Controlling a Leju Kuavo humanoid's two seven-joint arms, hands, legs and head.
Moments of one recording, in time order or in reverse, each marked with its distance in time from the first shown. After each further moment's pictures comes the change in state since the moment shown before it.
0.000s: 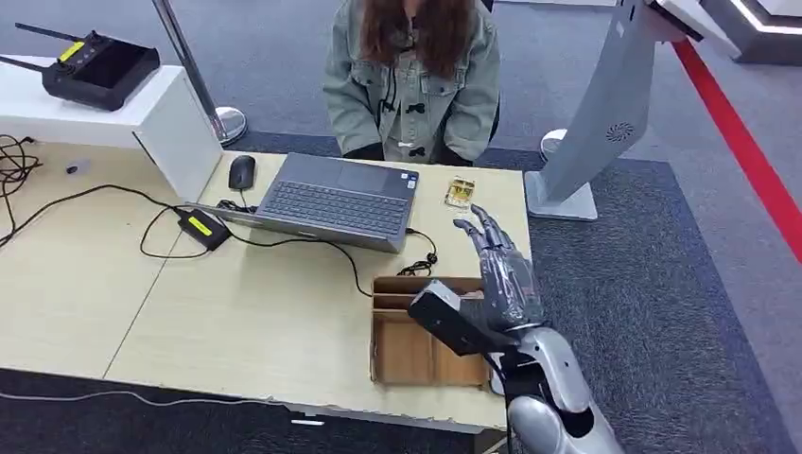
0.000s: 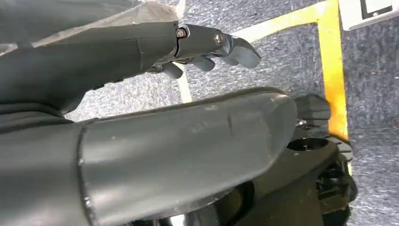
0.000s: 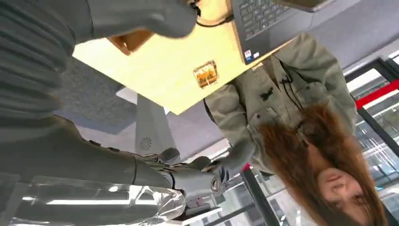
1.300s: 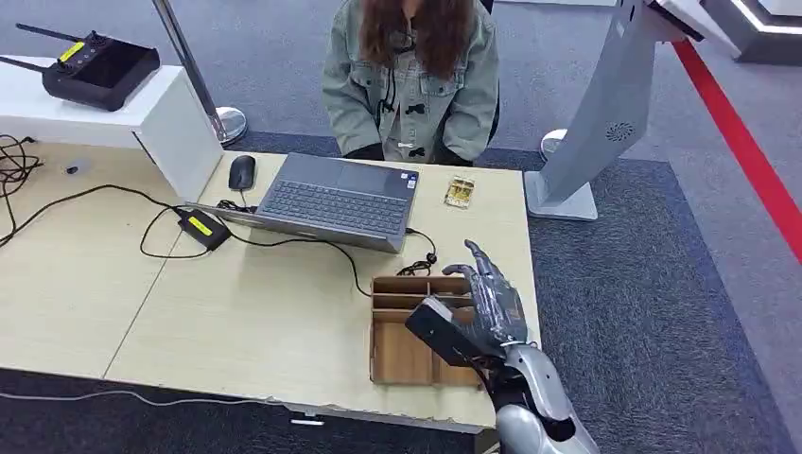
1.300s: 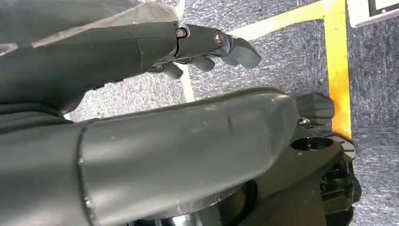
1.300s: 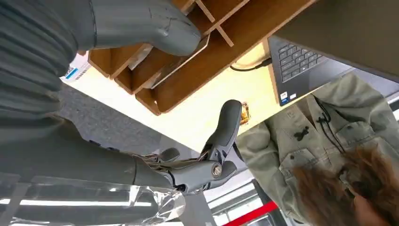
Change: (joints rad) left arm -0.001 0.000 0.020 0.000 -0.006 -0.003 0.005; right arm 0.034 0.024 0.004 0.172 -0.041 -0.053 -0.016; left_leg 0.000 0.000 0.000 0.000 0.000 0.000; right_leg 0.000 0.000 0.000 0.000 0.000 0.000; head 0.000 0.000
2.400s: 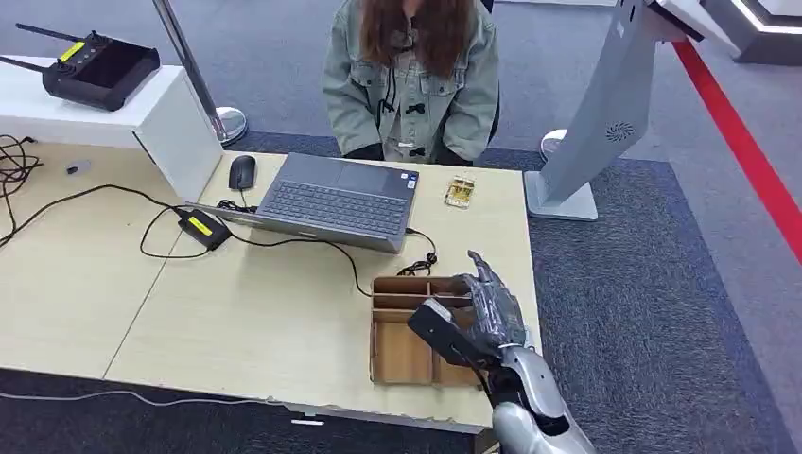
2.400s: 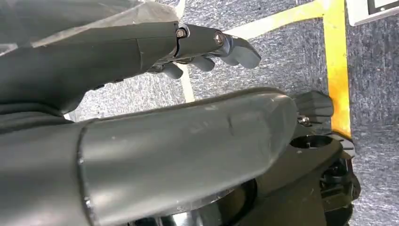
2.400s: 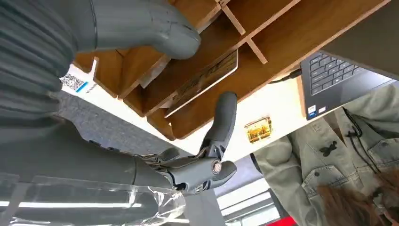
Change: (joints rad) left arm 0.000 0.000 0.000 0.000 -0.013 -0.008 -0.002; right arm -0.021 0.008 -0.001 0.127 0.002 -0.040 0.000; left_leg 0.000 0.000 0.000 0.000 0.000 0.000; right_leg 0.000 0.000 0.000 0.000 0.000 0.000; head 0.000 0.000
